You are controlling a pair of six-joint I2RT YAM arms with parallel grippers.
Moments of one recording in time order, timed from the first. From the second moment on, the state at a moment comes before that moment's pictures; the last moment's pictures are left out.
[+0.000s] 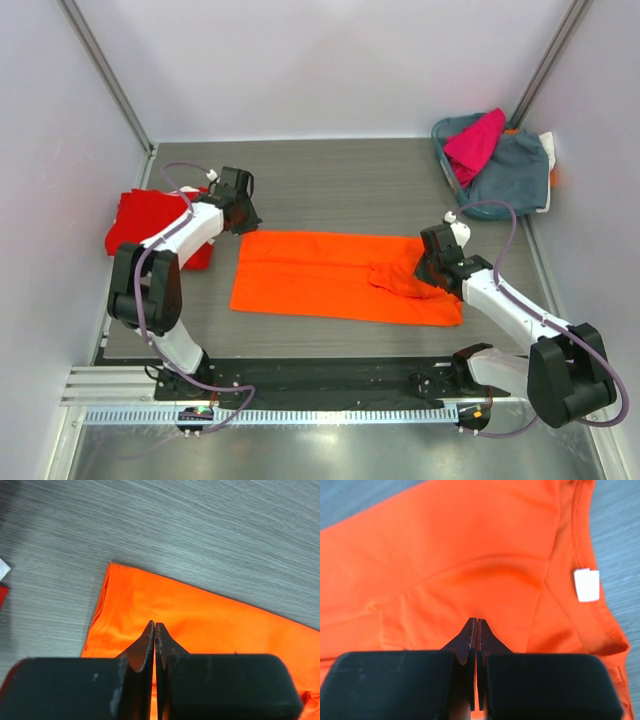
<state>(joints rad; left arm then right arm) -0.26 1.68 1.18 -0.46 -0.11 -0.60 0.33 1.14 0.62 -0.42 0.27 0.71</state>
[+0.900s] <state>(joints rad) -0.26 1.84 1.16 -0.44 -0.06 -0.58 0.20 1.47 0.75 -0.40 0.25 0.73</state>
